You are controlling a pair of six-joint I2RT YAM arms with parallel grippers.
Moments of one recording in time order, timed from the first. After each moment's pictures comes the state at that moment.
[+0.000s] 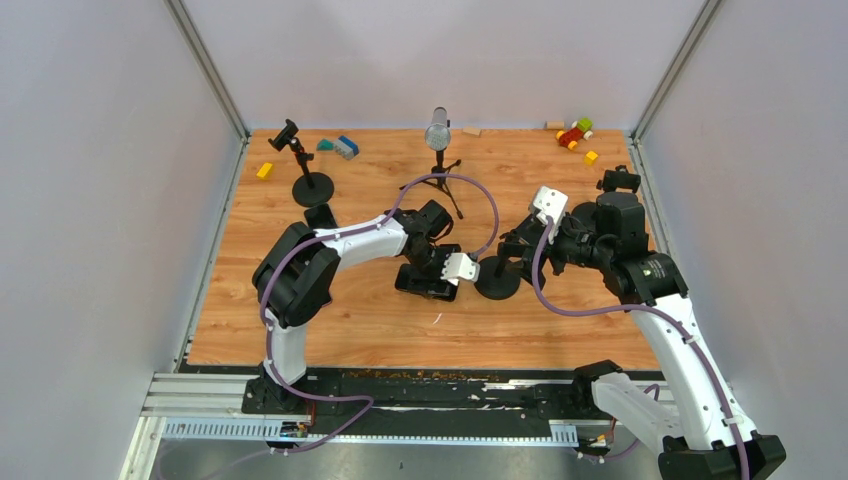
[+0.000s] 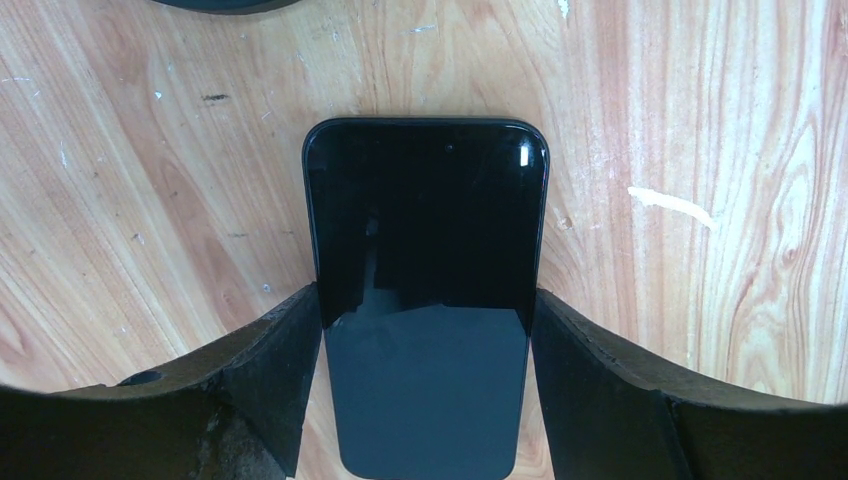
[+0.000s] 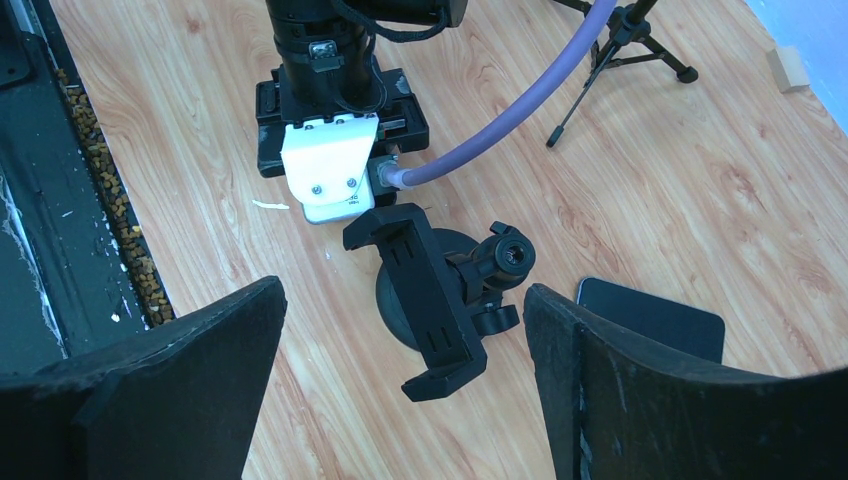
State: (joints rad) left arm -0.77 1.94 1.31 -0.67 0.39 1.01; right arm 0.25 0.89 1.01 -0.69 -0.69 -0.53
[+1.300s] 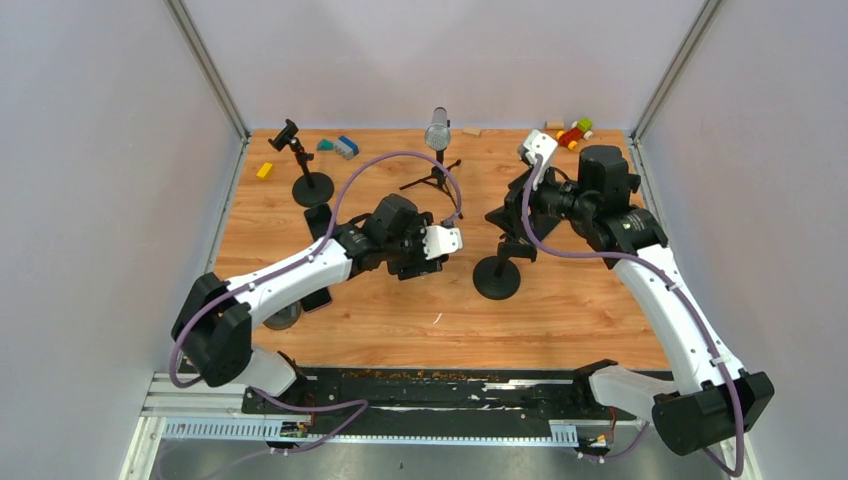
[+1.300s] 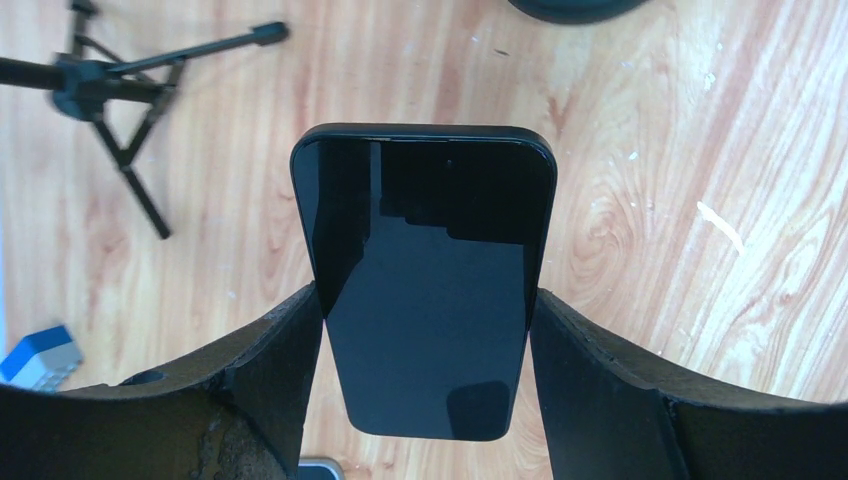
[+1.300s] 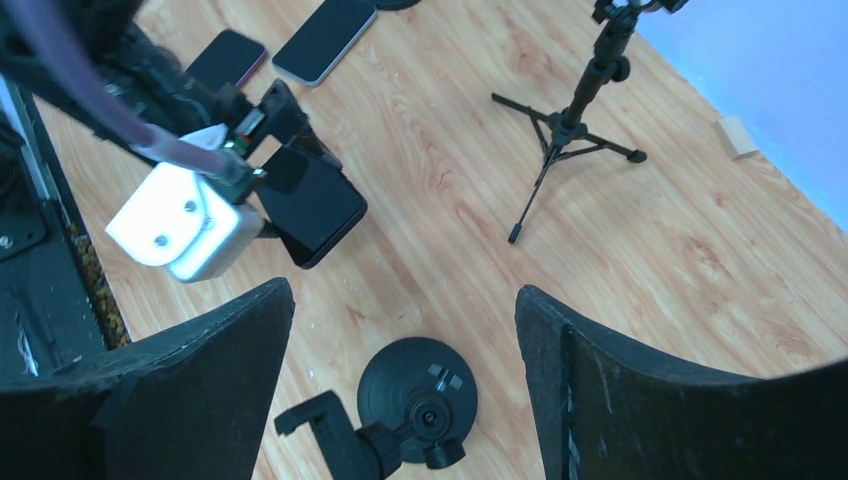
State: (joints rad) left arm -0.77 1.49 1.06 -0.39 0.17 0.69; right arm 0.31 1.13 1.21 -0.50 -0.63 -0.30
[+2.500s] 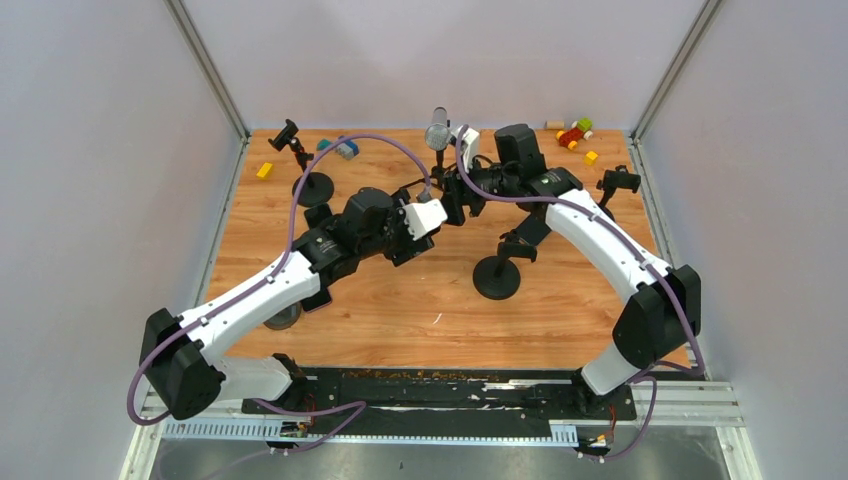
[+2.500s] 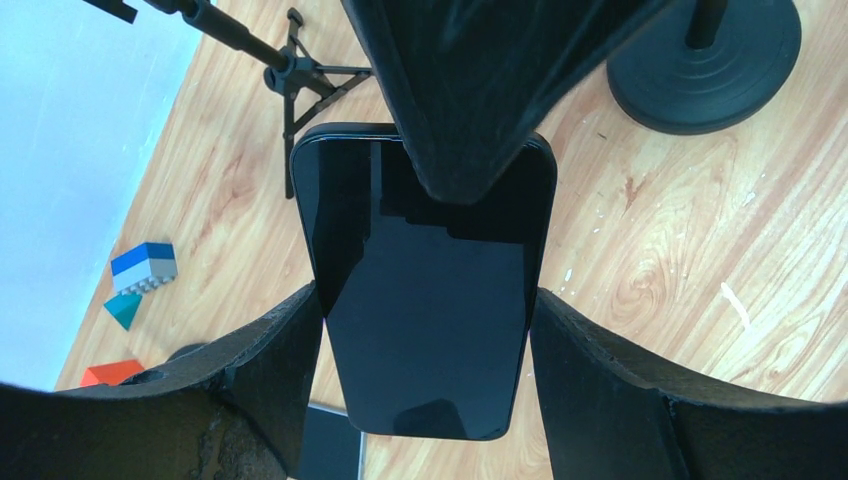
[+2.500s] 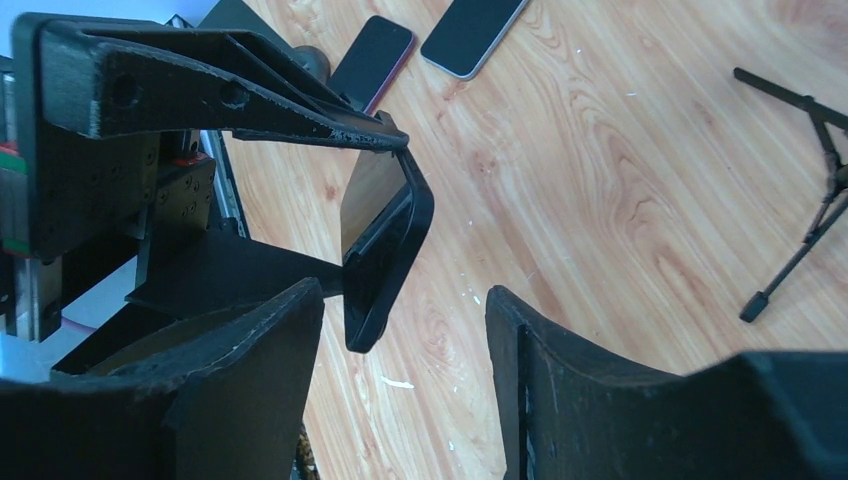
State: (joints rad) left arm -0.77 1.25 1.05 -0.34 0.01 0.49; right arm 0.50 1.58 1.46 -0.45 -0.73 -0.01
